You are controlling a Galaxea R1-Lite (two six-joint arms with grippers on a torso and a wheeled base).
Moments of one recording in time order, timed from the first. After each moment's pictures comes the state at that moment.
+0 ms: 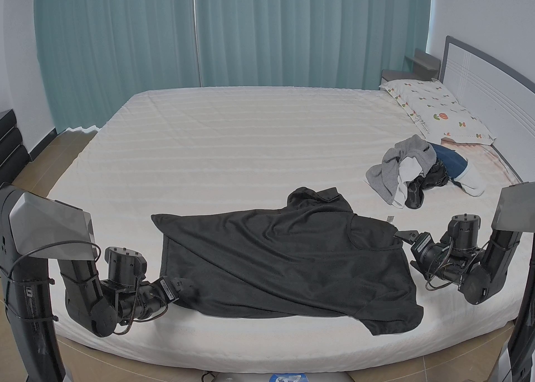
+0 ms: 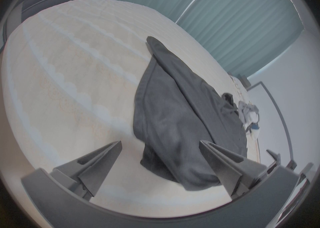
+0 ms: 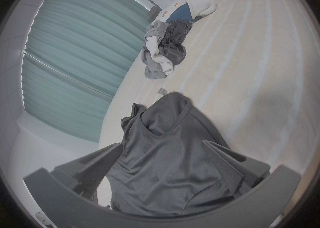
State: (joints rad) left arm -0.21 2.26 -0.35 -1.17 -0.08 -0.75; right arm 0.09 2.19 -0.43 -1.27 0.11 0.97
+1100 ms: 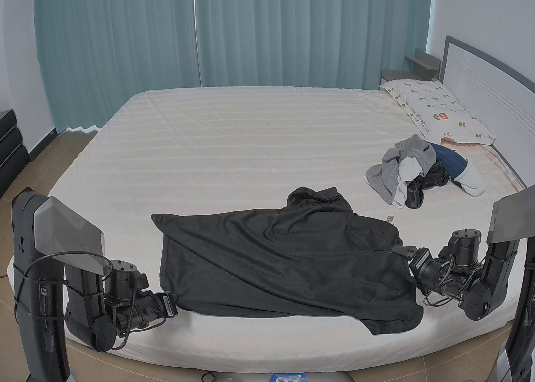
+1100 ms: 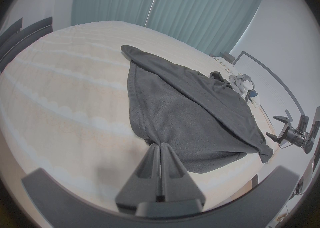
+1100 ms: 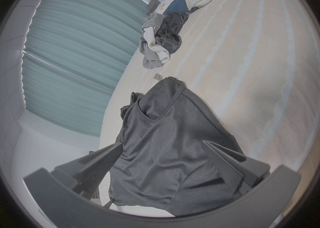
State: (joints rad) left arm -0.21 2.37 -0.22 -1.47 -0.09 -0.40; right arm 0.13 2.23 -0.28 -1.43 0.15 0.99
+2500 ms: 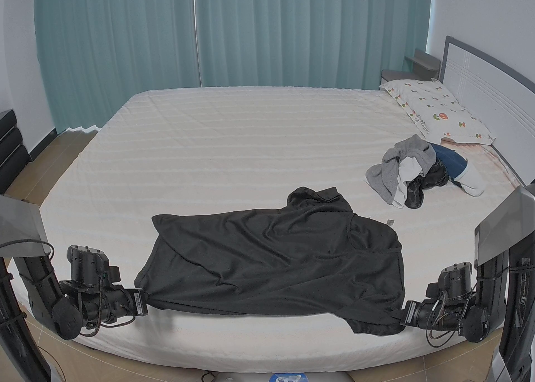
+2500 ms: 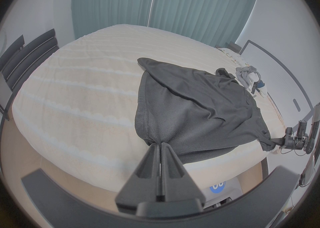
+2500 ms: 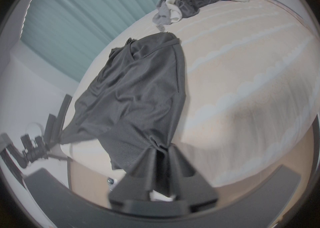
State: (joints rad) left arm -0.09 2.02 -0.18 -1.07 -0.09 -0.23; right arm 0.18 2.35 -0.08 -1.45 0.19 0.54
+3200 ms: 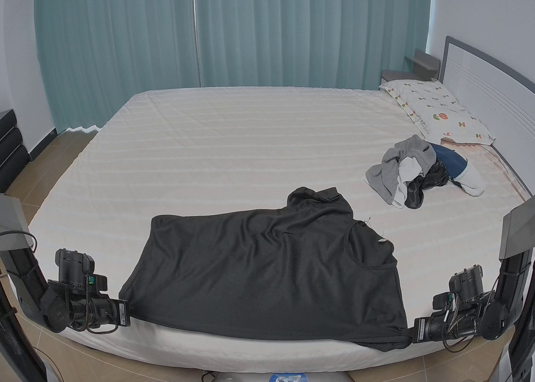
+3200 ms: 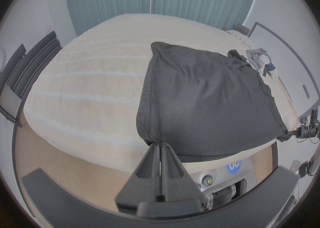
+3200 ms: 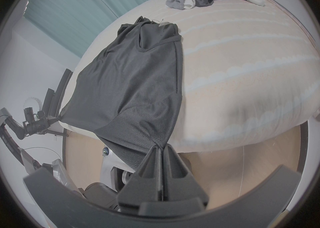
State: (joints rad) left arm 0.04 1.97 -0.18 -0.85 -0.09 -0.05; right arm 0.15 2.14 -0.02 -1.12 0.25 0.32
